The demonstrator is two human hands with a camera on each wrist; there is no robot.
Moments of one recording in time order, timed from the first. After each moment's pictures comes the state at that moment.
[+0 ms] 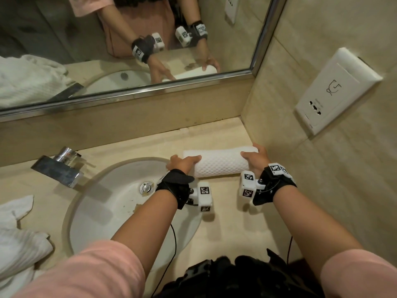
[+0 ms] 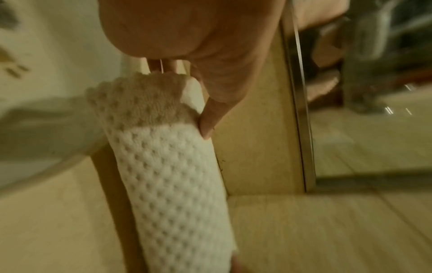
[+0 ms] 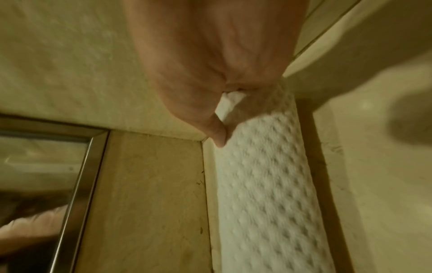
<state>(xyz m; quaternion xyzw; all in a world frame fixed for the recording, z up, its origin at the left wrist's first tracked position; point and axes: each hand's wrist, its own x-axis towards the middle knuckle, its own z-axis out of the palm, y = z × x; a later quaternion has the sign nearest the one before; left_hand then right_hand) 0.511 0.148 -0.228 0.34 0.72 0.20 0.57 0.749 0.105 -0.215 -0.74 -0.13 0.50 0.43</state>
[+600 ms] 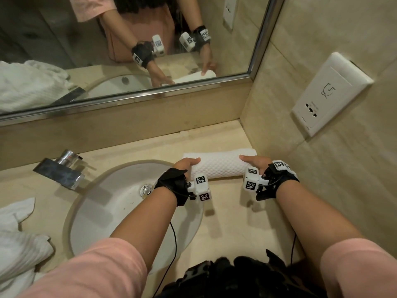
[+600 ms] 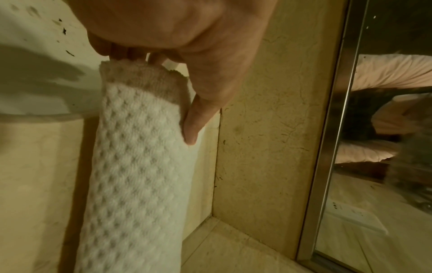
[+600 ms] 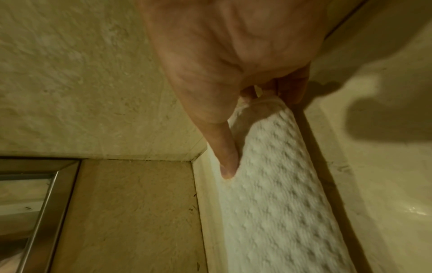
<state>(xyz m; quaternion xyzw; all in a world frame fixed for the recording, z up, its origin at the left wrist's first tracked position) 0.514 0.163 -0.239 0.24 0.61 0.15 0.74 0.762 0.100 -0.198 -0.77 -0.09 0.57 0.26</state>
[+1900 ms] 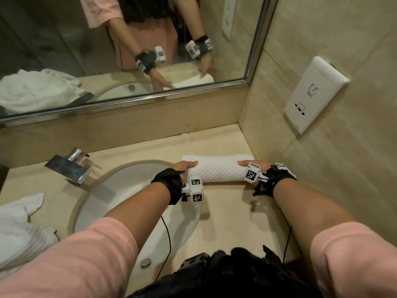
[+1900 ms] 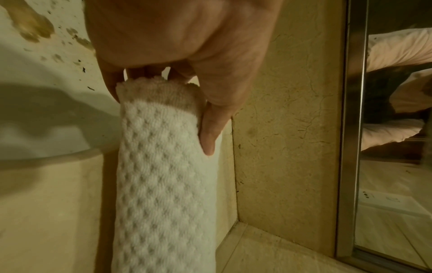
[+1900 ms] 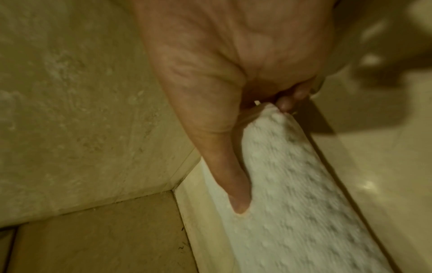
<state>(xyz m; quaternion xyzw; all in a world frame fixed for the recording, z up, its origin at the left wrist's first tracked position) 0.511 0.119 -0.167 0.25 0.60 0.14 0.75 0.778 0.070 -0.201 -0.75 -0.15 0.59 0.25</state>
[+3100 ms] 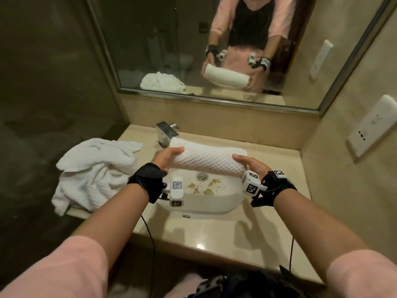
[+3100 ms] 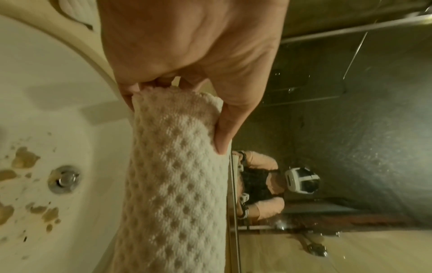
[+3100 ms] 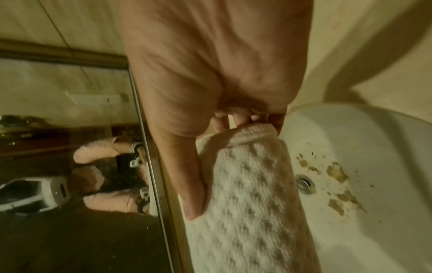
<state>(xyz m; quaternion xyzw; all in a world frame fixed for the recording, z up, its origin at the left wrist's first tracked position) 0.304 -0.049 -0.084 0.23 0.63 0.49 0.56 0.579 -0.037 -0.056 -0.51 -0.29 0.76 0.27</state>
